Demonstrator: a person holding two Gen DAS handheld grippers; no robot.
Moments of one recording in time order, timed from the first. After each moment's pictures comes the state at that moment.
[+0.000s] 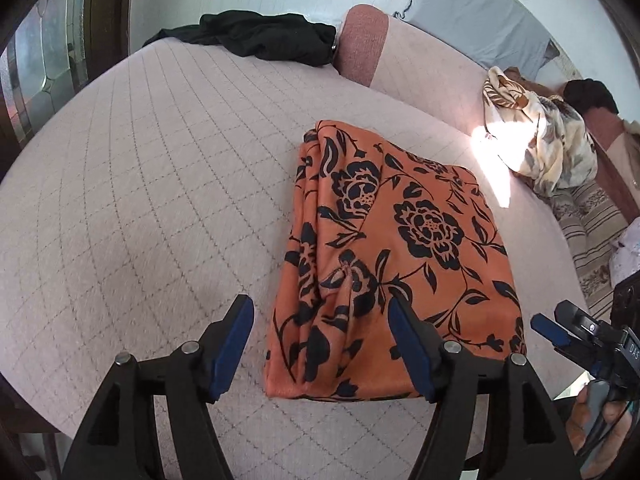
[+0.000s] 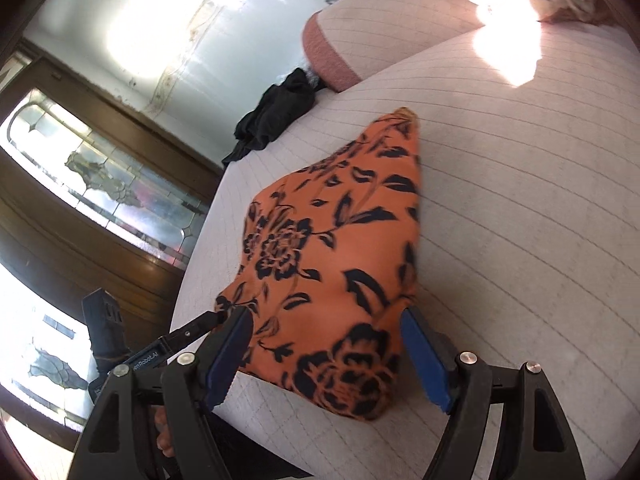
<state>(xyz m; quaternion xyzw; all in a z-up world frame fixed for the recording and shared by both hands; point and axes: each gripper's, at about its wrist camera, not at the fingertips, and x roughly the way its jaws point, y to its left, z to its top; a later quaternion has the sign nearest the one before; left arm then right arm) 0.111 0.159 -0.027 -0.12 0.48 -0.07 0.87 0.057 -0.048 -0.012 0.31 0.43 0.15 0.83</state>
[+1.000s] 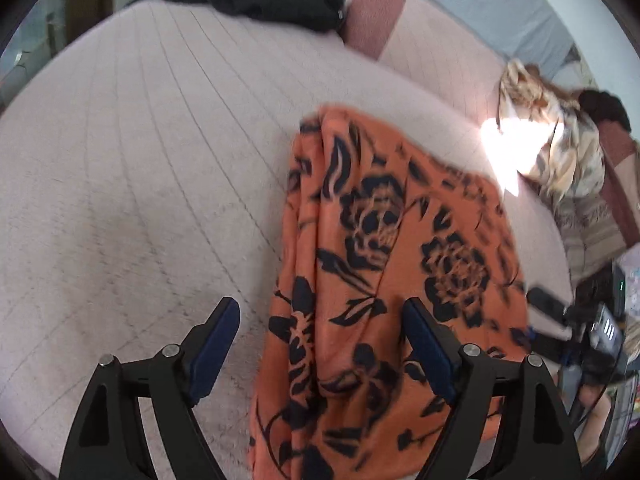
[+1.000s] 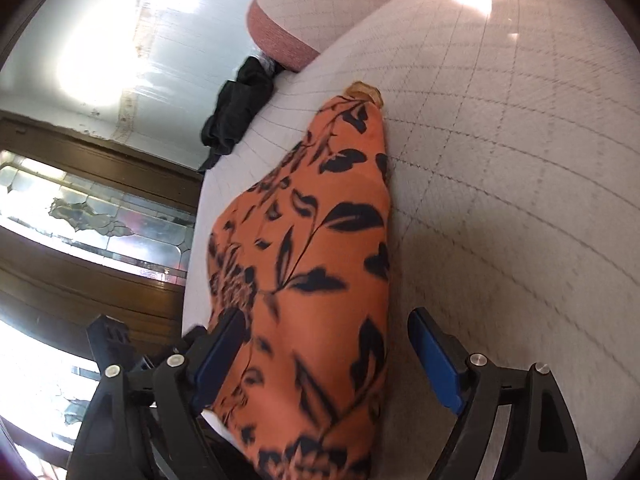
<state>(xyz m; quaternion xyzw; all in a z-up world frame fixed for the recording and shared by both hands) 0.181 0.178 -0.075 -0.15 0.55 -0.12 0.81 0.145 -0.067 -0.063 0.38 0.49 0.15 0.77</state>
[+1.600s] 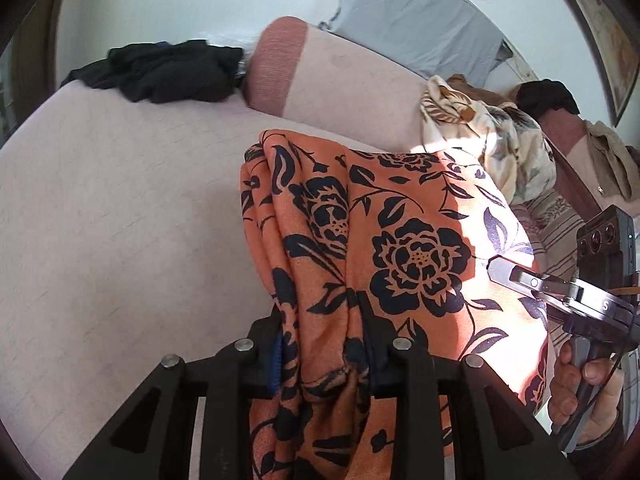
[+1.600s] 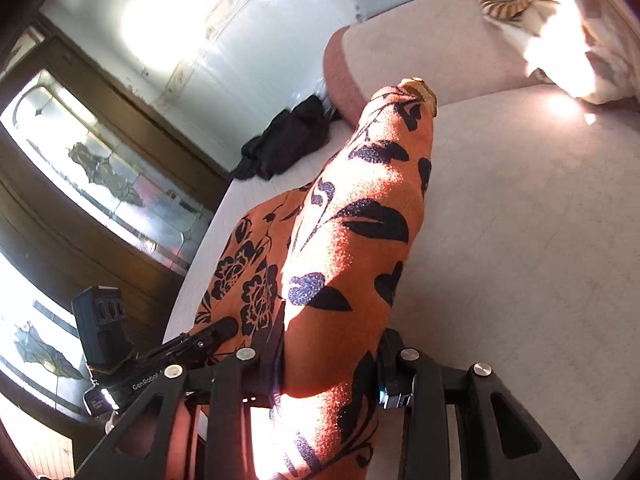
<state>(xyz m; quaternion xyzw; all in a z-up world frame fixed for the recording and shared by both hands) 0.175 0.123 -0.004 -0.12 0.45 -0.20 0.86 0.179 -0.106 0.038 0.25 0.43 0.19 0.85</state>
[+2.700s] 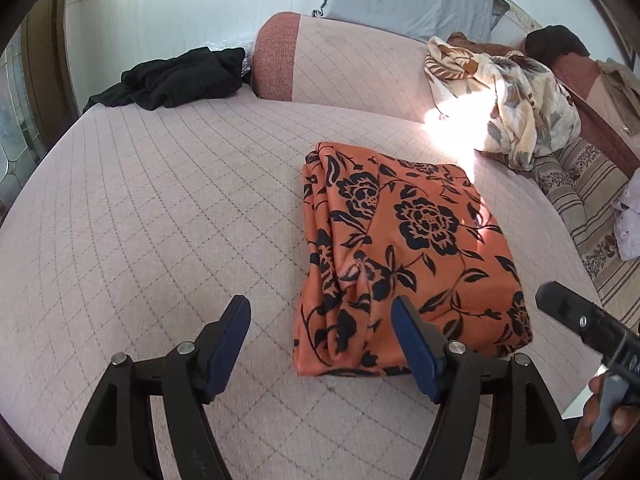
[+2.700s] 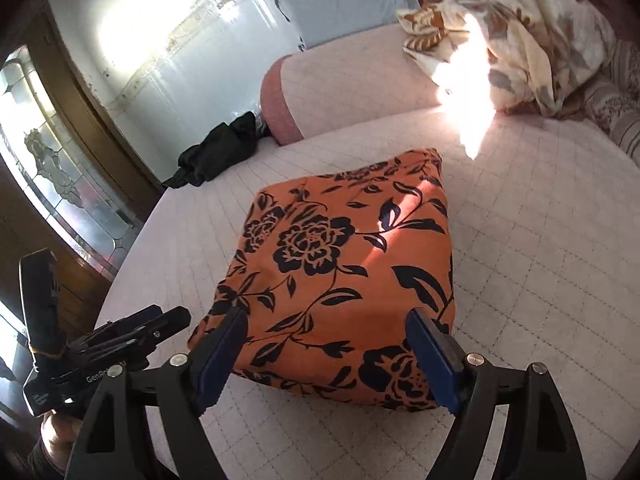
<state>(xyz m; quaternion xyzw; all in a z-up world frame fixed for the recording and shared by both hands) 0.086 0.172 -0.013 -0.03 0.46 -0.14 0.88 0.067 -0.103 0.033 0.18 0.40 0.05 0.90</state>
